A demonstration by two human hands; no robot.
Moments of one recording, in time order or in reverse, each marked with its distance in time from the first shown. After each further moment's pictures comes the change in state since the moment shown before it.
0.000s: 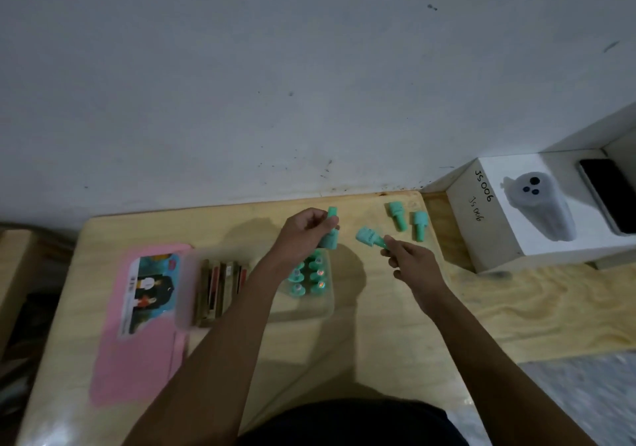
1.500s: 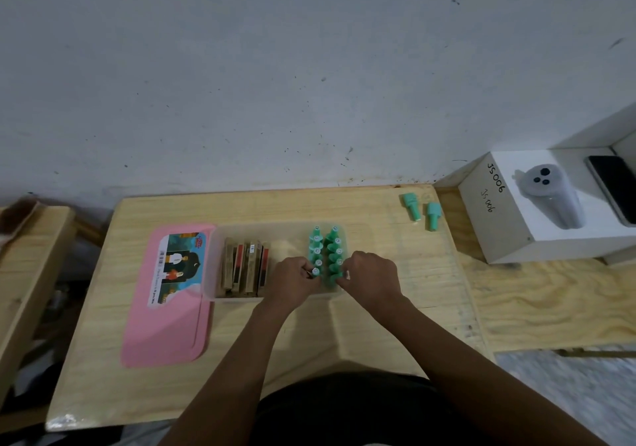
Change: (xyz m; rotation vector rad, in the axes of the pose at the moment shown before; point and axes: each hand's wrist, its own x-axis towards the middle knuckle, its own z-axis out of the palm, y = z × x) left_hand -0.073 -0.089 -0.033 0.648 0.196 -0.020; right_hand -0.049 0.034 0.086 -1.338 -0.095 -0.608
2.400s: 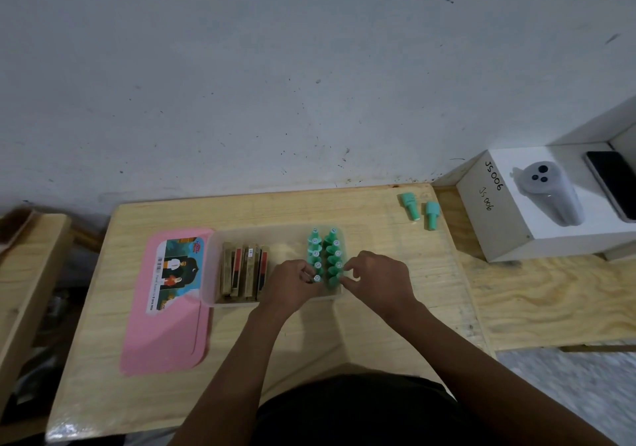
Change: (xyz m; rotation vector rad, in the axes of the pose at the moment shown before) left_hand -0.002 0.002 -0.006 0.022 -0.054 -0.005; right_hand -0.012 0.015 -0.011 0.133 0.086 -0.011
